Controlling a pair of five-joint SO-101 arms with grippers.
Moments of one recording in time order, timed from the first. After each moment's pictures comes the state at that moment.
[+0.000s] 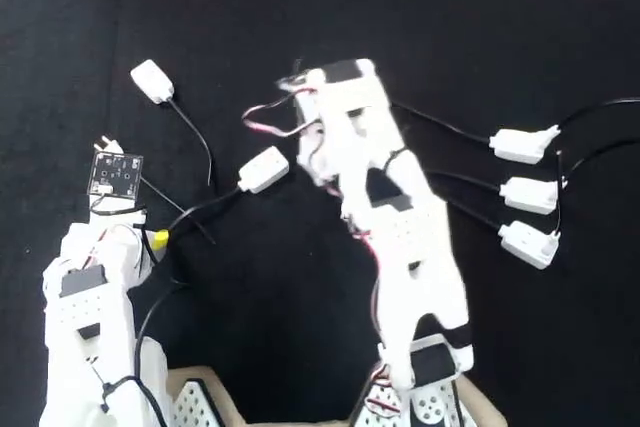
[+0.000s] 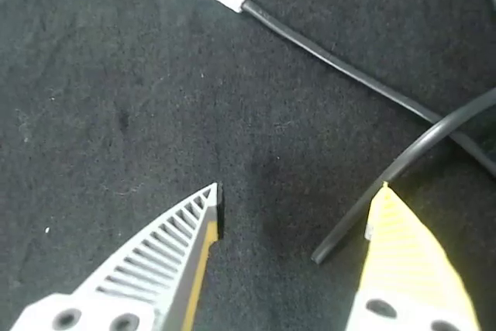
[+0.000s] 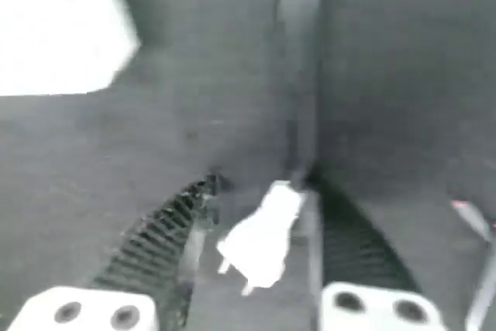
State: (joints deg) left arm -24.8 -51.8 81.5 30.9 -26.8; right arm -17.9 52.0 -36.1 99.1 14.5
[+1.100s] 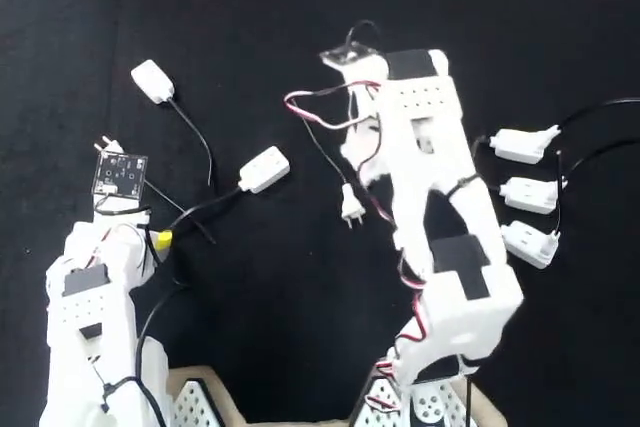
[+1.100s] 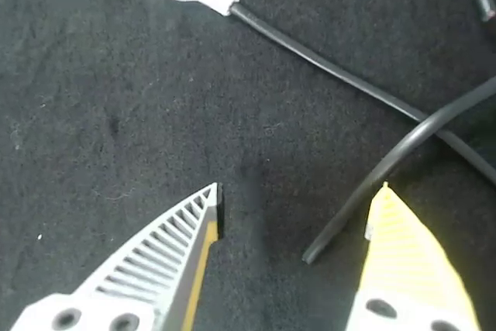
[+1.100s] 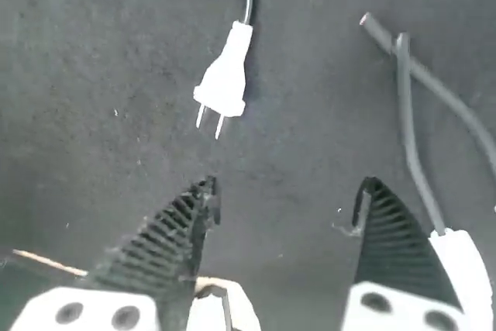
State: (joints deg) left arm -23.4 -51.8 82.0 30.9 -26.9; right arm -9.2 13.4 -6.0 98.1 18.8
